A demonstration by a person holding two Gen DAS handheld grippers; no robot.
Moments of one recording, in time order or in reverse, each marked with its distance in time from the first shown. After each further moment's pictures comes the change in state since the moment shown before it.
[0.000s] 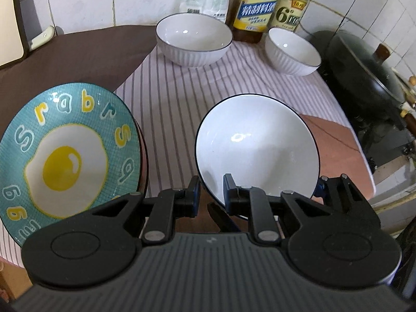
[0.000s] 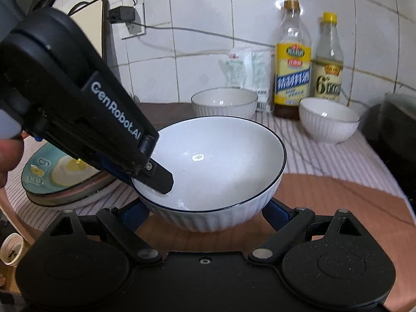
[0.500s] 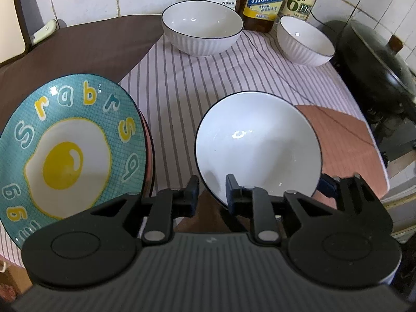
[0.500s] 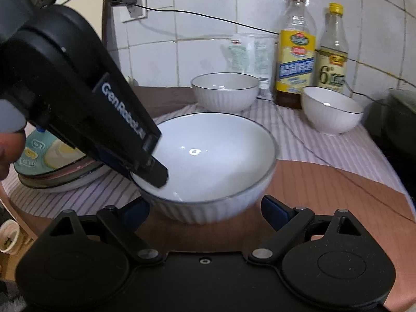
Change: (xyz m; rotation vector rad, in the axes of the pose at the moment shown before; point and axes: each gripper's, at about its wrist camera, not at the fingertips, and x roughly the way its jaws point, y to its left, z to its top) left arm 0.009 0.005 0.002 -0.007 0.038 0.028; right arm 0.010 0.004 -0.005 -0.039 0.058 -0.040
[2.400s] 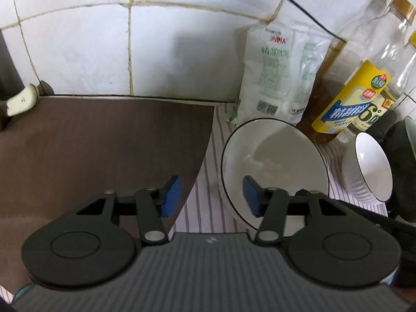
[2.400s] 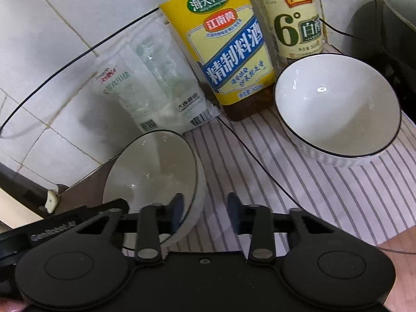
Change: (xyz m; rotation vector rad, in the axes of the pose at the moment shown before) left arm 0.080 0.078 0.181 -0.104 -0.093 -0.021; right arm 0.158 -0.104 0.127 0.679 0.222 -0.032
